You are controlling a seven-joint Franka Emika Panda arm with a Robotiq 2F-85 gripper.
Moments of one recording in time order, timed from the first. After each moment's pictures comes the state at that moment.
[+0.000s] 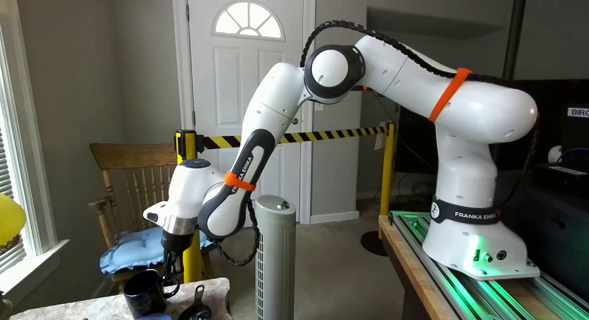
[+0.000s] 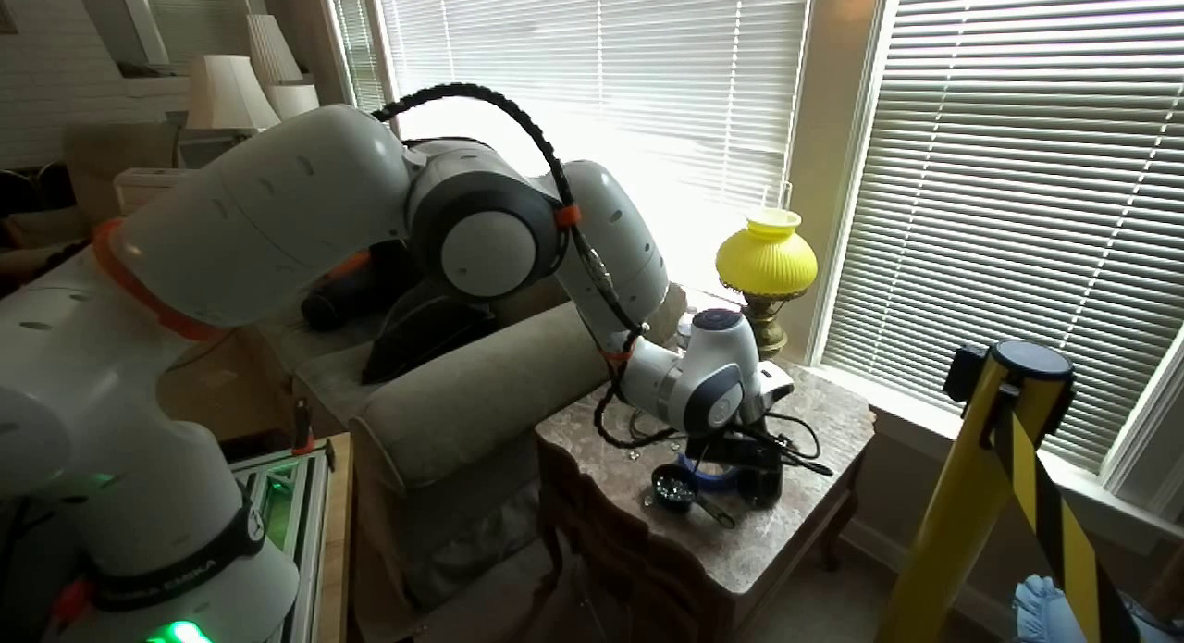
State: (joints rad) arm -0.07 1.06 0.07 -1.57 -0.42 2.93 -0.39
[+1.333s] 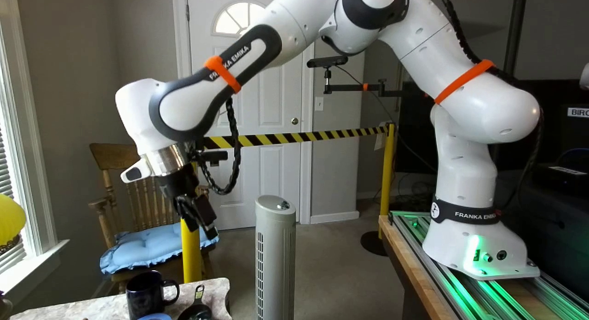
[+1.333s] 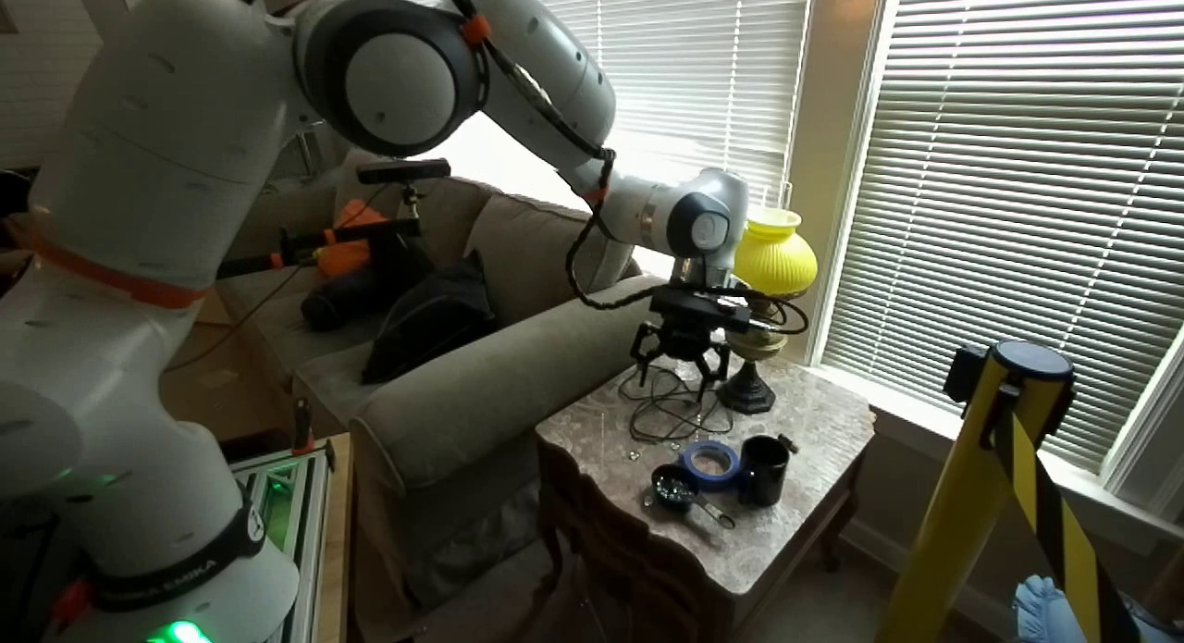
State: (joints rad) arm -0.02 0.64 0.22 -1.65 -0.24 1.96 -0.65
